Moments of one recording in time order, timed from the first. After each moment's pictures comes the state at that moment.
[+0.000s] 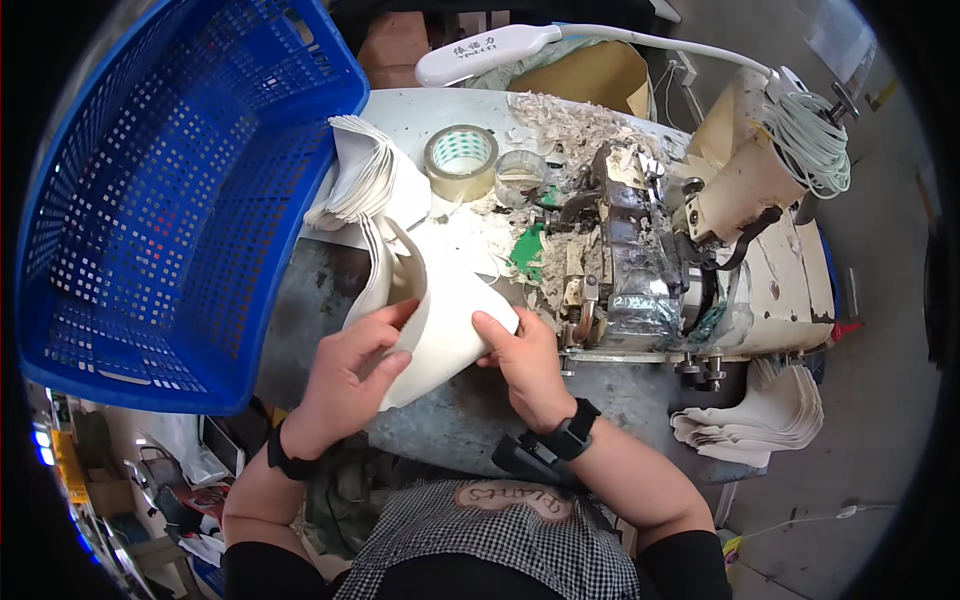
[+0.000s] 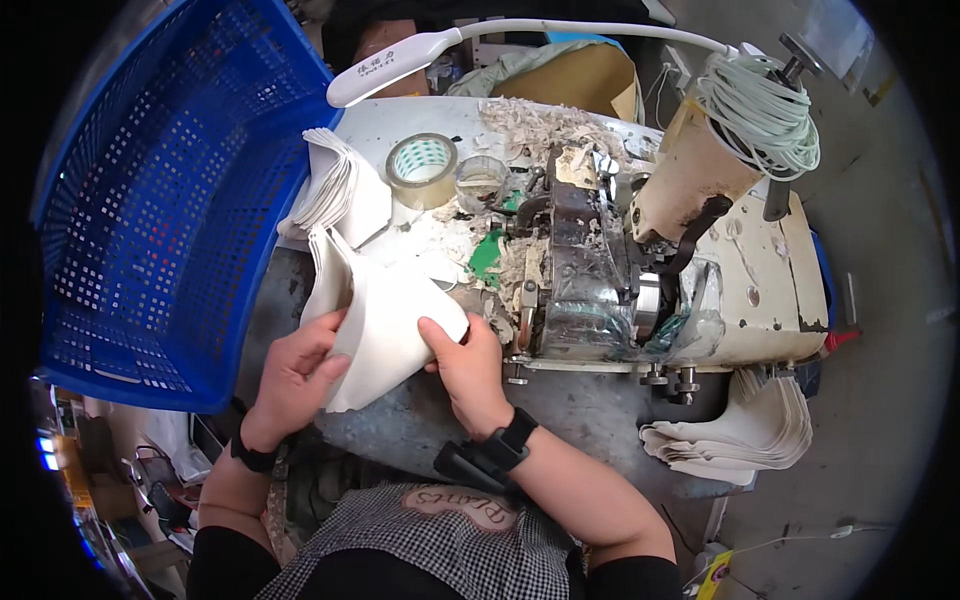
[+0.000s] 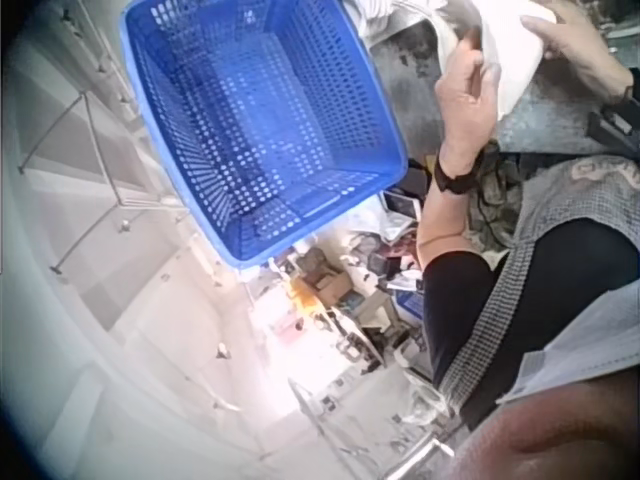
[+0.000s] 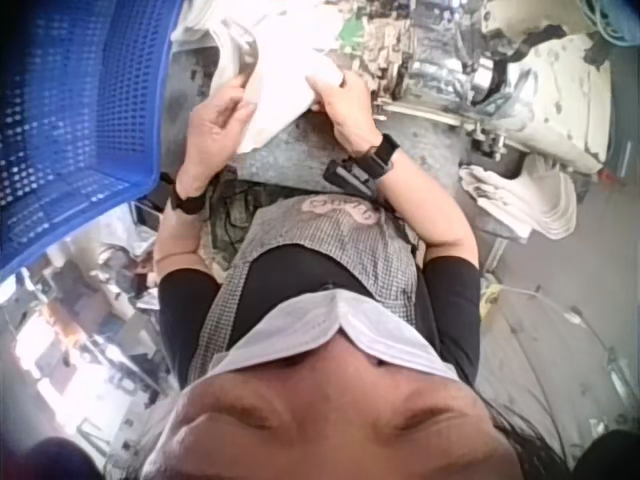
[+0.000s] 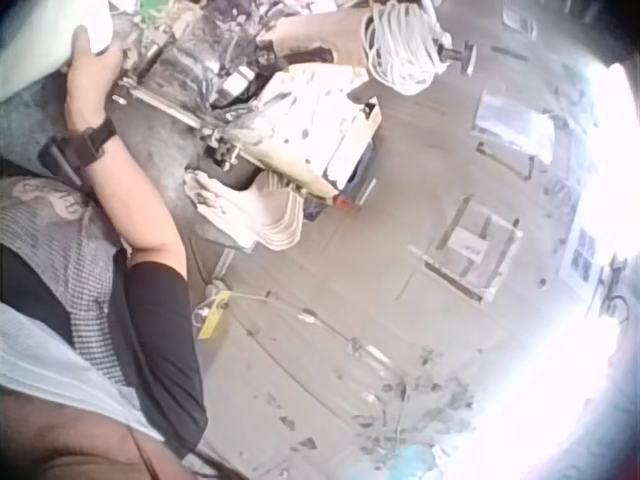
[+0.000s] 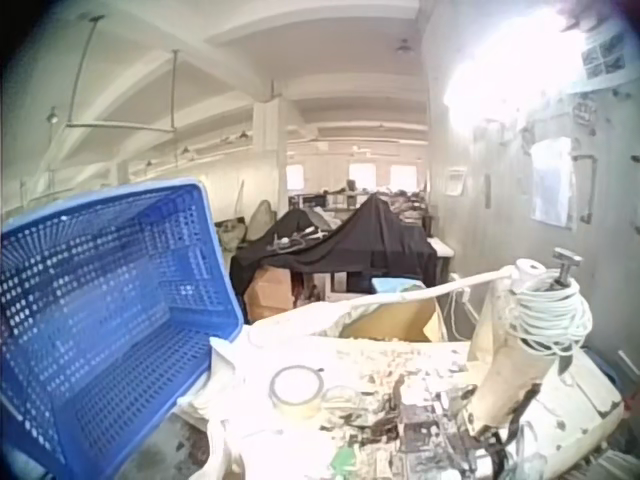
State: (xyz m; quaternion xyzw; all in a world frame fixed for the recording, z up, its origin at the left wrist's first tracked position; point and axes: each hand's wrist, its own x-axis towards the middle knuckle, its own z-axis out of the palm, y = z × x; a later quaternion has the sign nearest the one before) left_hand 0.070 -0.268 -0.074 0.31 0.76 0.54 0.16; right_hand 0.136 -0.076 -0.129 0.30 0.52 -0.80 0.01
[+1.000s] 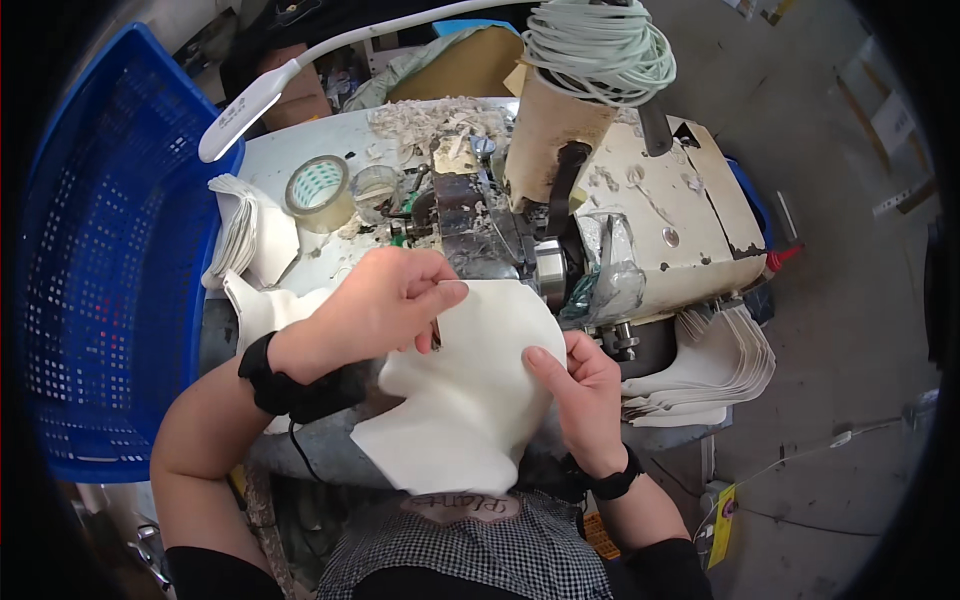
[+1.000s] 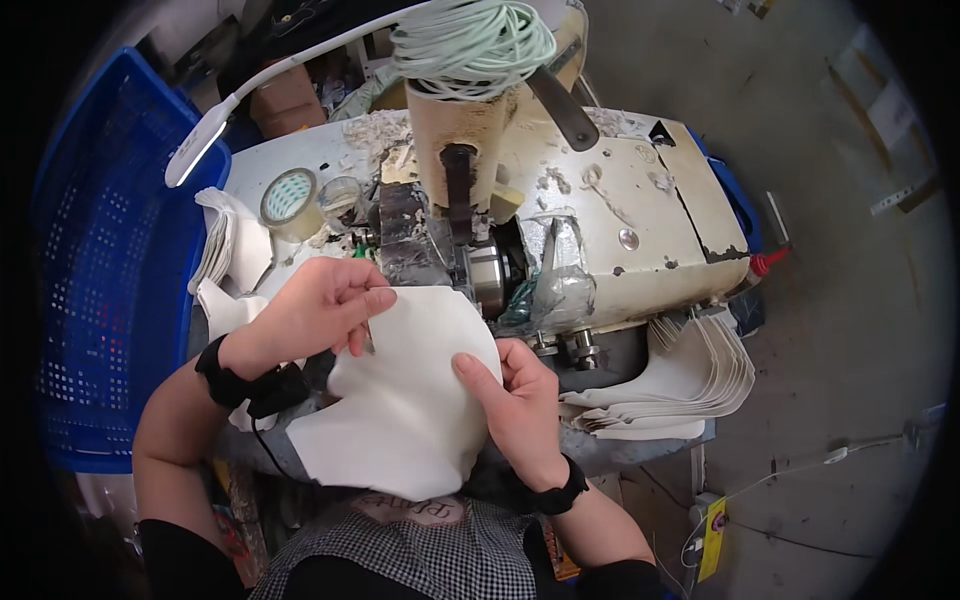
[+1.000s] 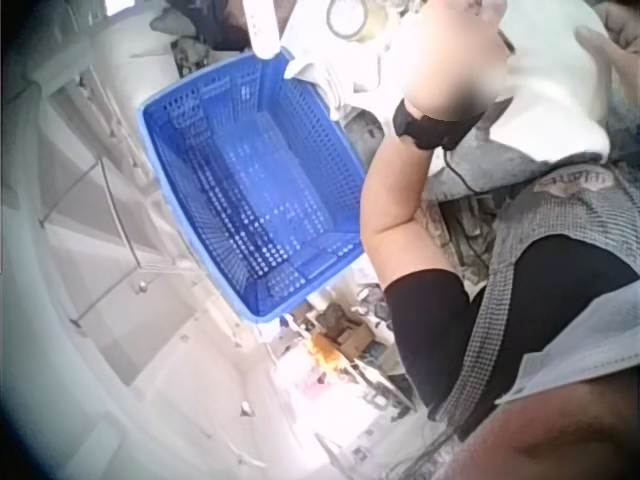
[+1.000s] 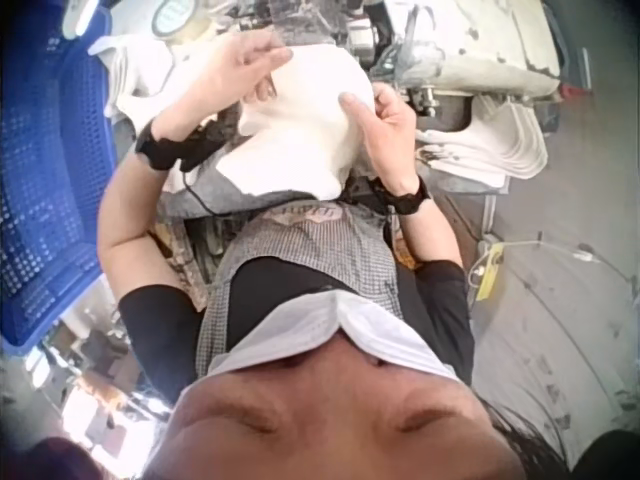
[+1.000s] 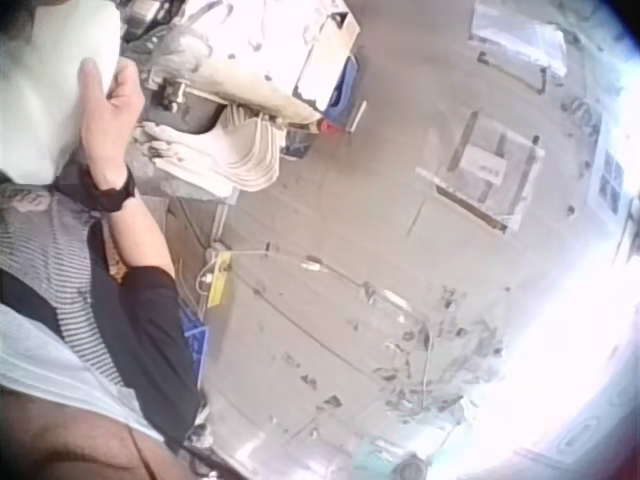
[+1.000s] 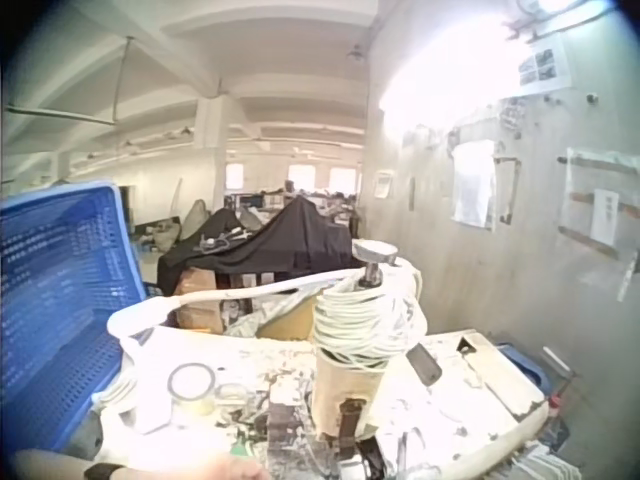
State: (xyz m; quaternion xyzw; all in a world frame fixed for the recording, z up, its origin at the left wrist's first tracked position) left_hand 0.060 -0.080 -0.017 0.36 0.74 0.38 0.44; right_hand 0.262 0.025 -0.081 0.29 0.55 -0.75 -0.21
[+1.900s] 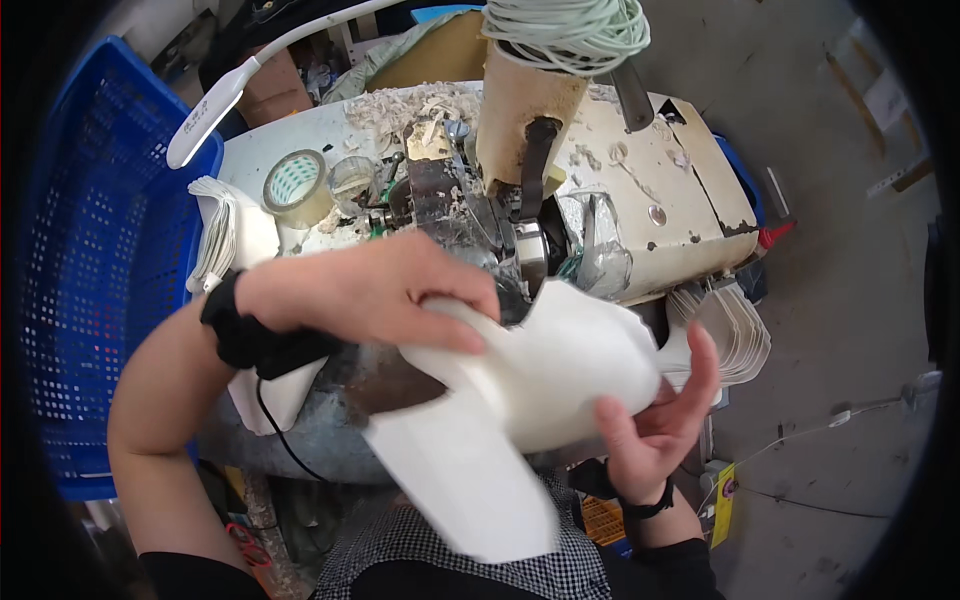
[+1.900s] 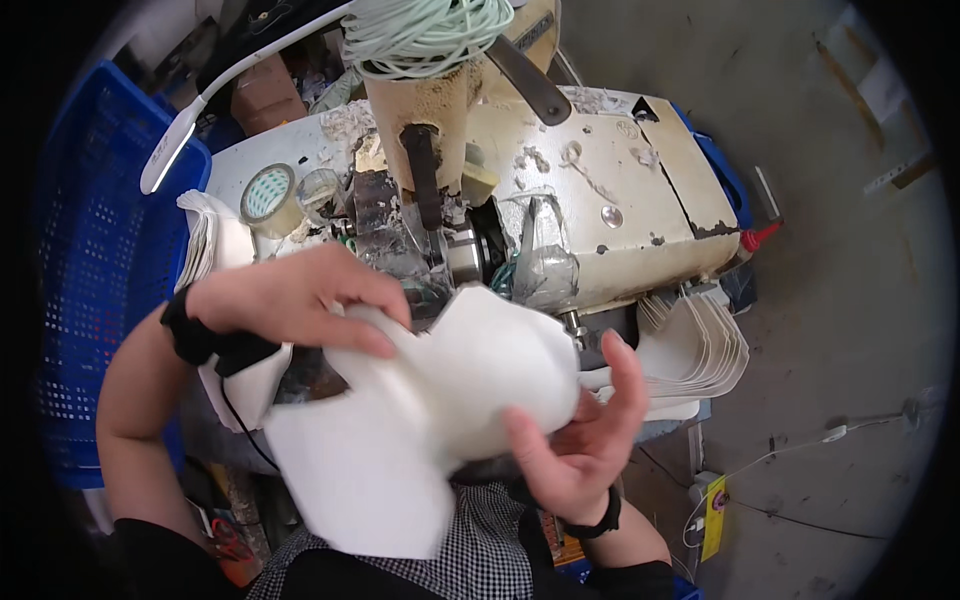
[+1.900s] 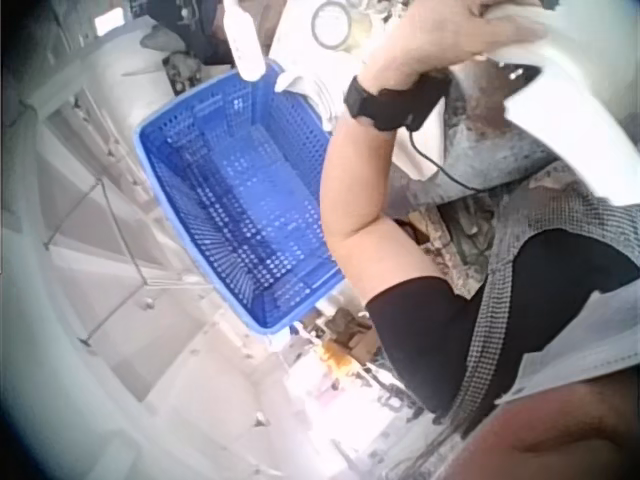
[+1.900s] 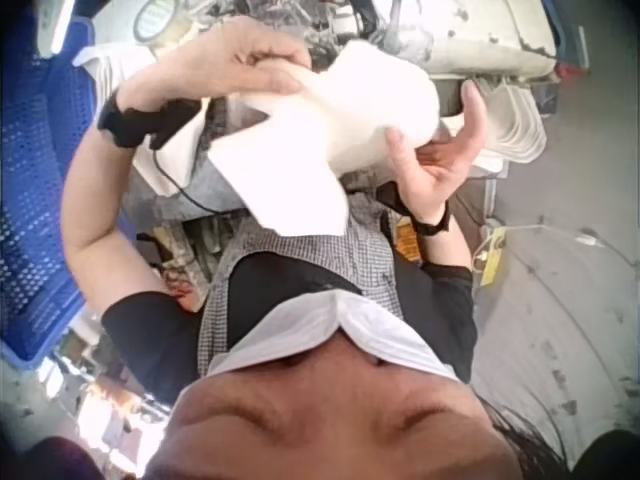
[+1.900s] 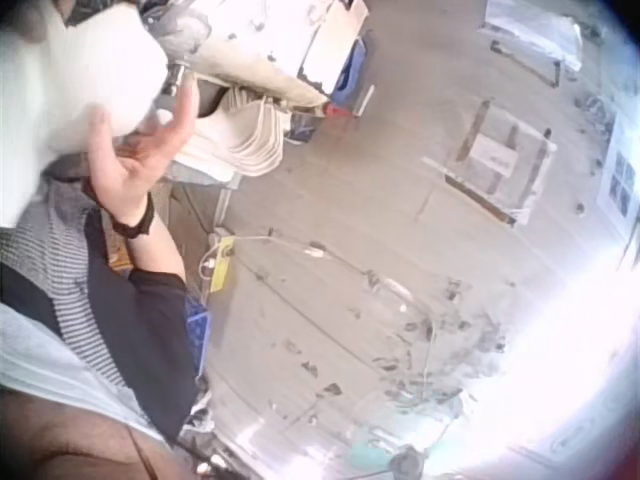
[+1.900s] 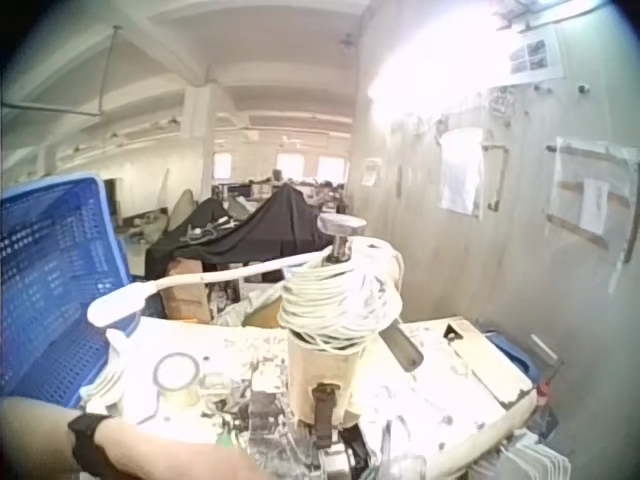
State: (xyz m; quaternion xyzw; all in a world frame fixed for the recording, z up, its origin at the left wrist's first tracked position) left_hand 0.044 -0.050 0.007 0.65 0.55 0.24 0.46; right_hand 0.311 0.020 -0.044 0.17 0.64 -0.61 -0.44
